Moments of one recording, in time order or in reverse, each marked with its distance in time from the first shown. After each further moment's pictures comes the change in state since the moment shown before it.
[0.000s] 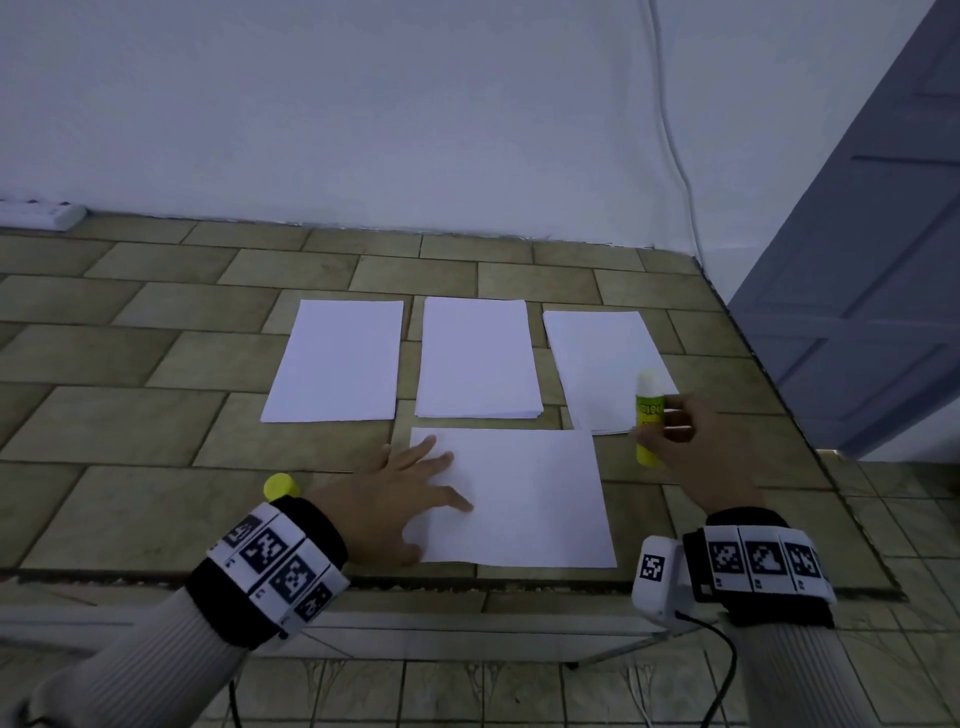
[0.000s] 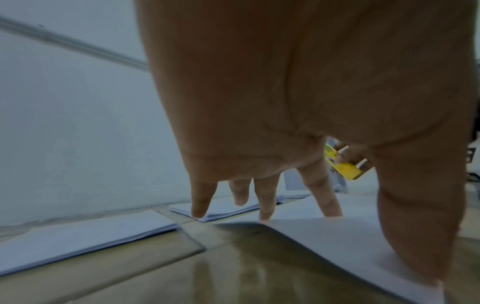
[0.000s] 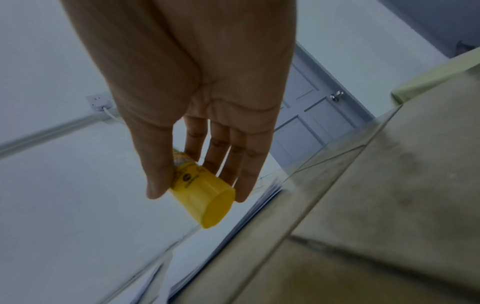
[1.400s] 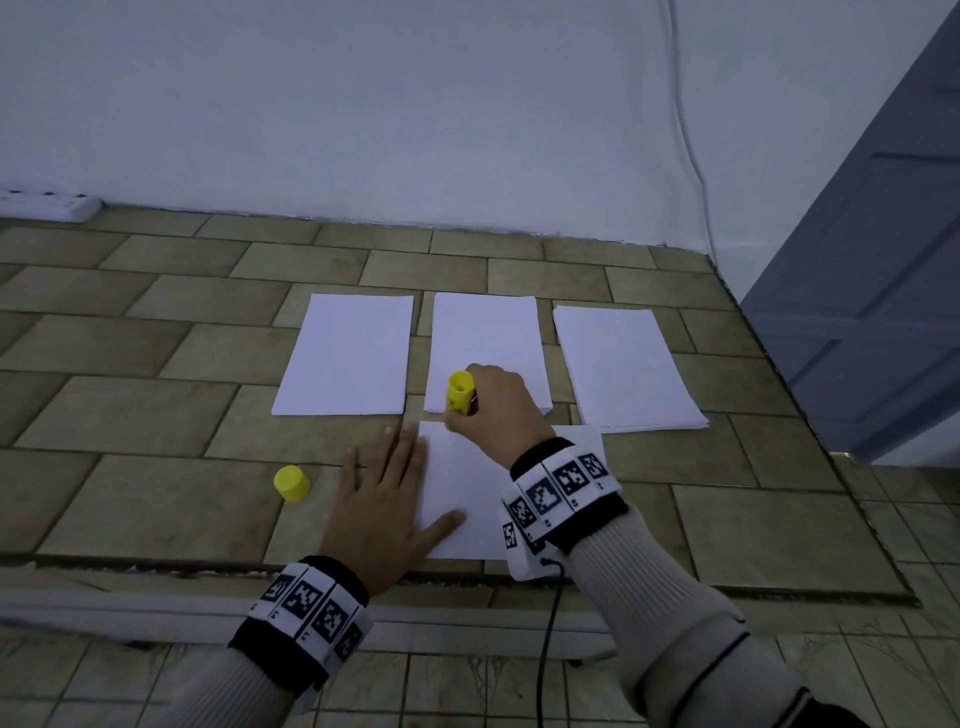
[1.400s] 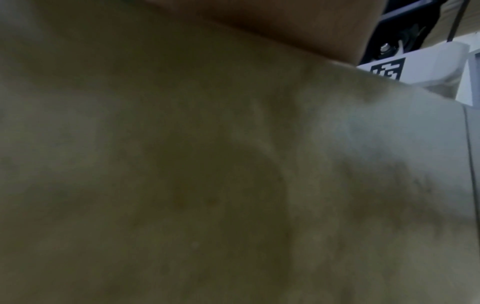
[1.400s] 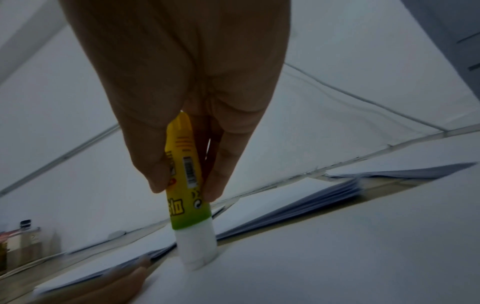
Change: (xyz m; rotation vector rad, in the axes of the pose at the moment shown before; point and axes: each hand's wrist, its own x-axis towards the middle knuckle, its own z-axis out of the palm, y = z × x) left_hand 0.018 -0.004 0.071 0.006 0.510 -0.367; right_hand 0.000 -0.099 0.148 -0.352 -0.386 -0.400
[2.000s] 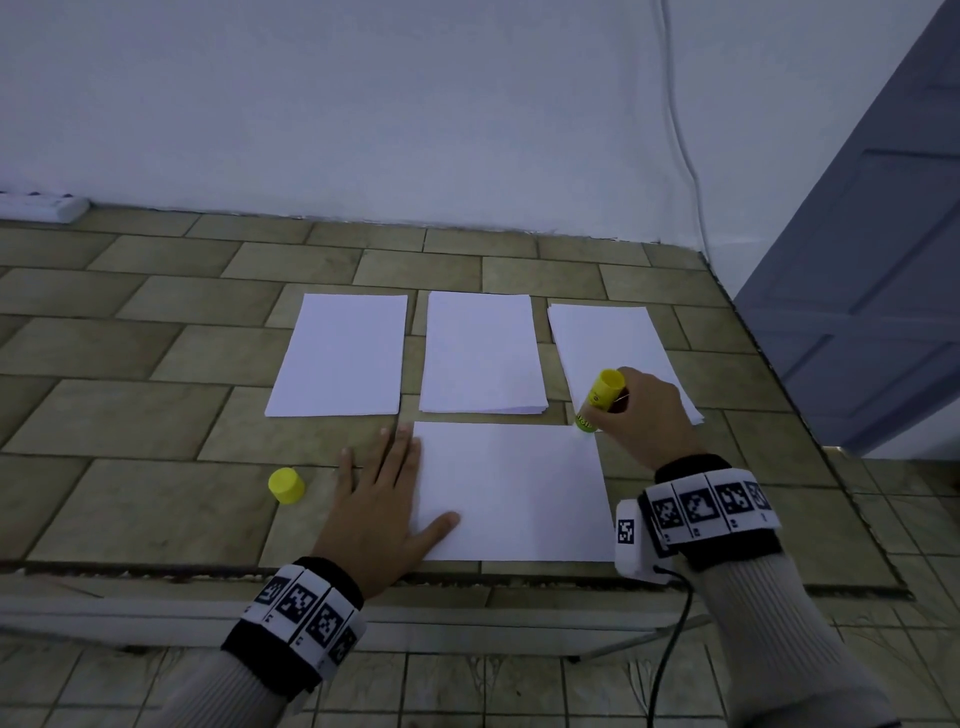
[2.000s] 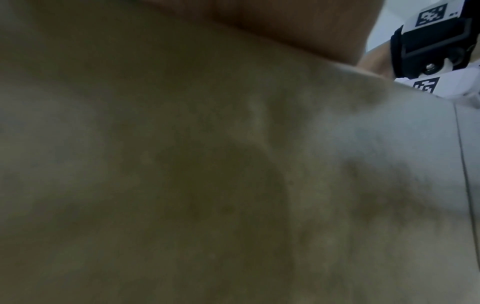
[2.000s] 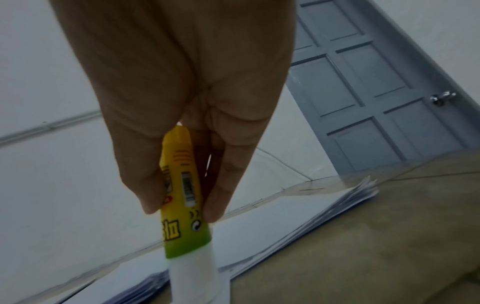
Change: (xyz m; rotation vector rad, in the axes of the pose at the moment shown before) left_hand -0.002 -0.001 -0.004 0.001 -0.058 0.004; right_hand -0.046 0.101 -0.075 -0.084 0.229 0.222
